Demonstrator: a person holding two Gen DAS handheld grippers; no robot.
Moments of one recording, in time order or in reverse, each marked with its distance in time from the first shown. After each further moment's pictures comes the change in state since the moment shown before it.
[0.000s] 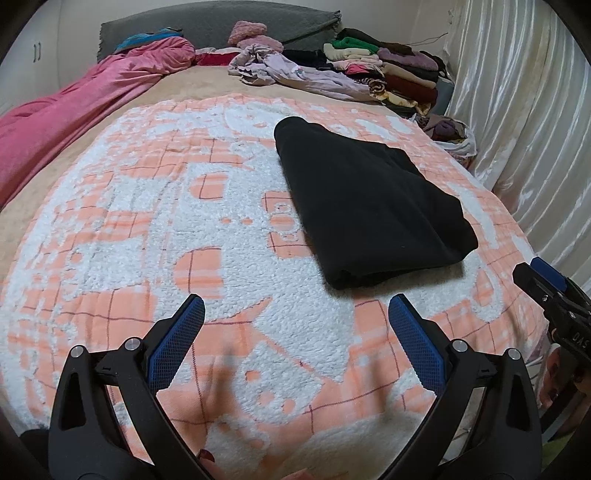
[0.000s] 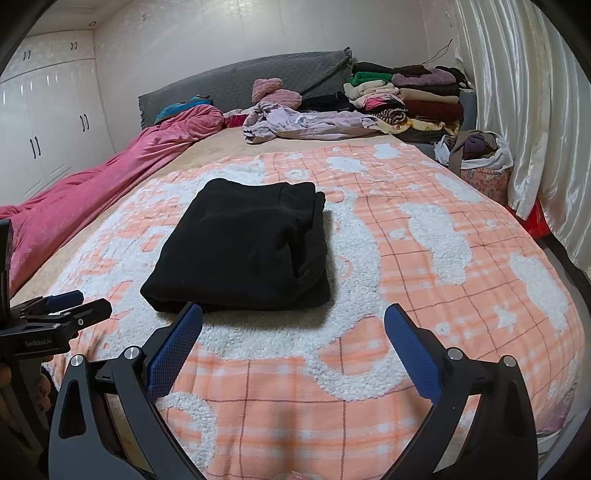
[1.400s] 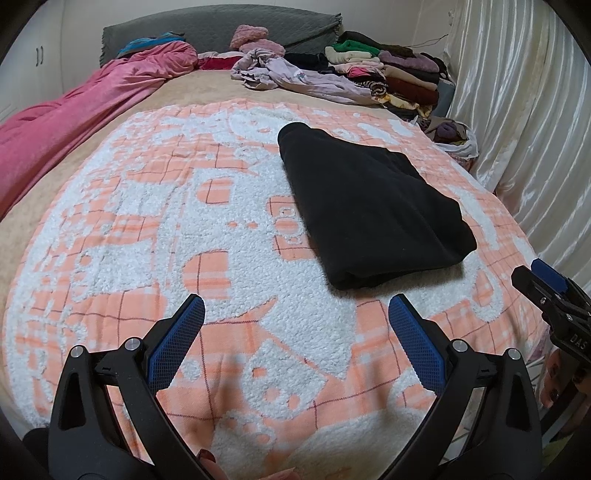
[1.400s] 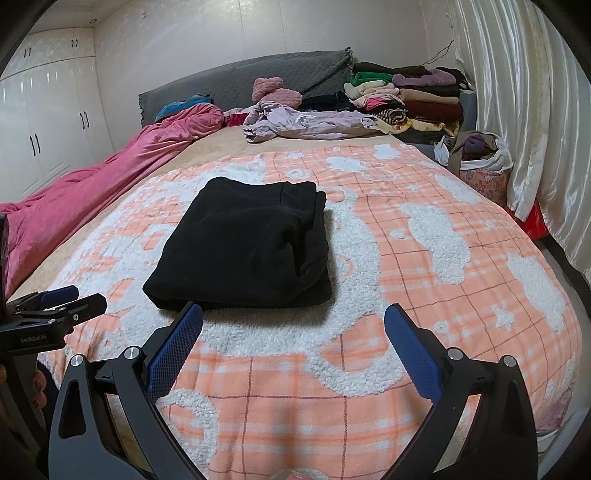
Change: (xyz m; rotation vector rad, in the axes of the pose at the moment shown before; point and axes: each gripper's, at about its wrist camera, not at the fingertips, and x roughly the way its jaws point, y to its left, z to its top) left arm -0.009 0.000 0.003 0.002 -0.011 0.016; right arm -0.007 0.000 0.001 -0.003 0.005 -0.002
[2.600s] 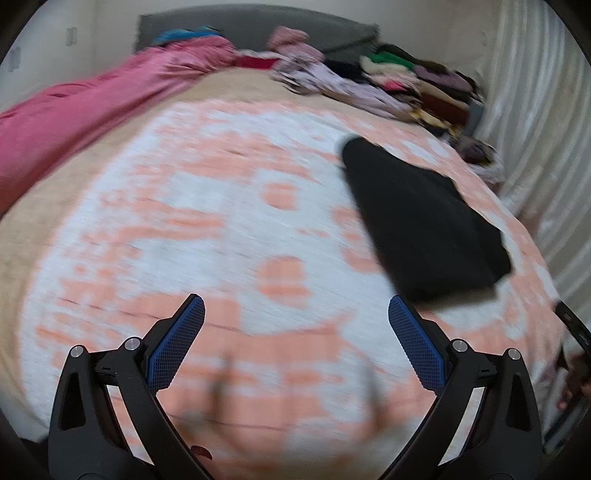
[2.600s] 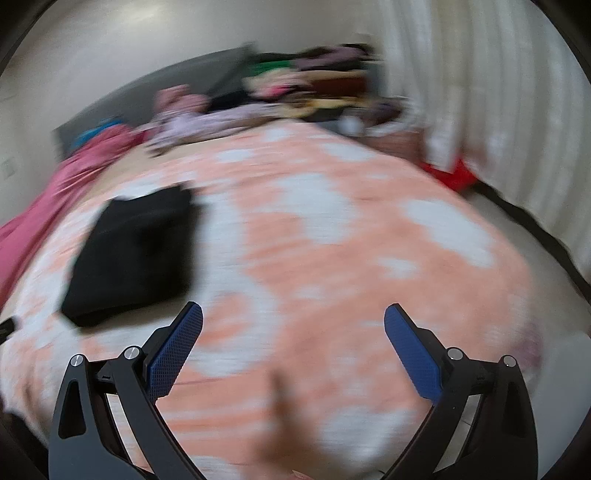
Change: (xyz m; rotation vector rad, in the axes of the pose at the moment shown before) left arm -0.012 0.072 0.003 -0.104 -0.036 0.093; right arm -0.022 -0.104 -0.030 0.267 0.012 -0.329
